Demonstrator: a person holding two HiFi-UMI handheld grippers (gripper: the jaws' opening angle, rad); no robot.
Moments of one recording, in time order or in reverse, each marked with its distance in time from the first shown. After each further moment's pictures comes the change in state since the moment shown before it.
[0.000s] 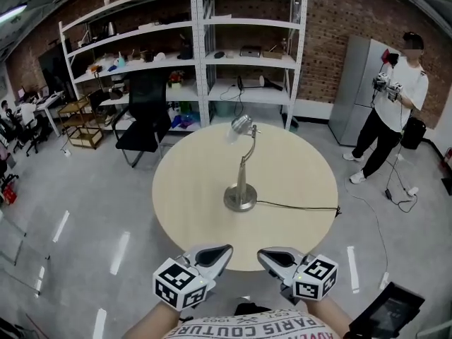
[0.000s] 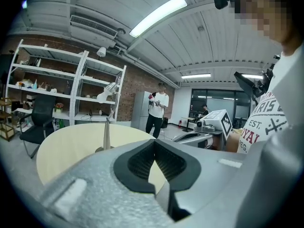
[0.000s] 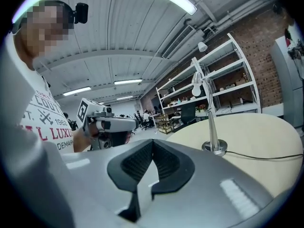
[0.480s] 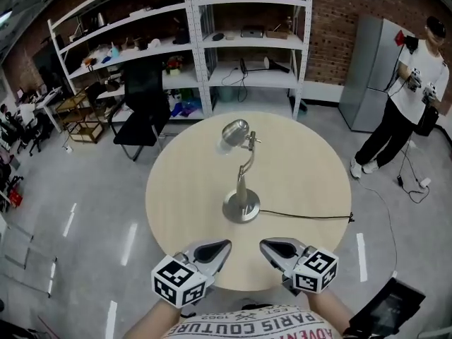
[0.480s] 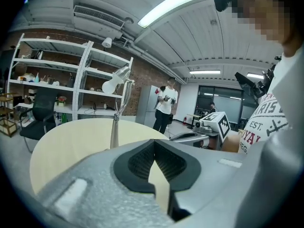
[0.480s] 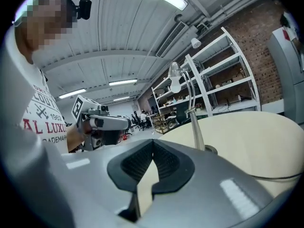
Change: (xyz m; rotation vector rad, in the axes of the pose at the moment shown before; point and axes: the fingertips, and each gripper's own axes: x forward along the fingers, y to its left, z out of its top) left arm 0.079 0.083 0.006 -0.052 0.071 0.043; right arm 0.052 -0.116 0.009 0.035 0.007 -0.006
